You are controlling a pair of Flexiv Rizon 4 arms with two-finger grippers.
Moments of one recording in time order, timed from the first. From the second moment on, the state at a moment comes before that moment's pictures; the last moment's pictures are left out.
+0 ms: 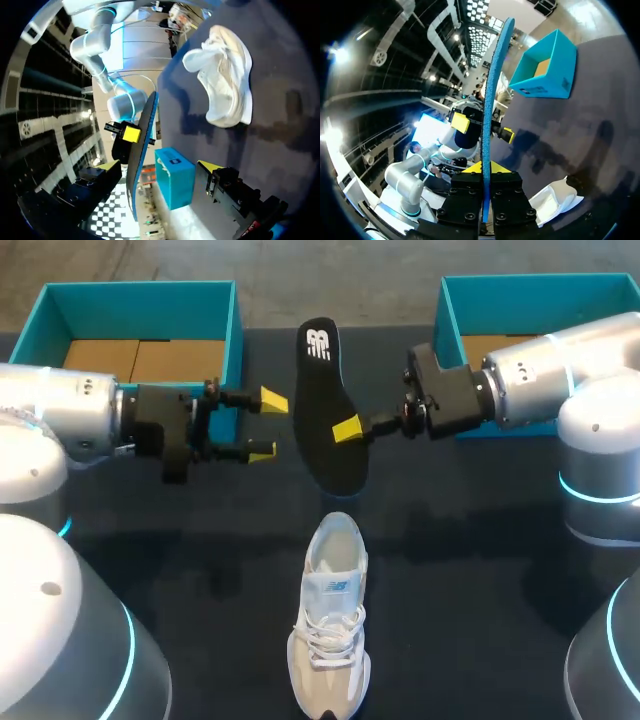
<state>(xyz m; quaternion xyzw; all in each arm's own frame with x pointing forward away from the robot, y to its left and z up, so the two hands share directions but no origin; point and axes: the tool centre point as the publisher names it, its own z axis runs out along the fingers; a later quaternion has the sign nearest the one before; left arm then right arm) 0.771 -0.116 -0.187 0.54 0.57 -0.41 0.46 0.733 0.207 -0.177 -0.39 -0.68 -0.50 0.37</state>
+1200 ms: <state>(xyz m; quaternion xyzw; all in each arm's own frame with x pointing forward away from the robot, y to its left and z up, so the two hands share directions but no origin) 0.766 -0.076 -0.235 0.46 0.74 -0.43 0.25 0.733 0.188 -0.206 -0.34 -0.71 -0.52 0.32</state>
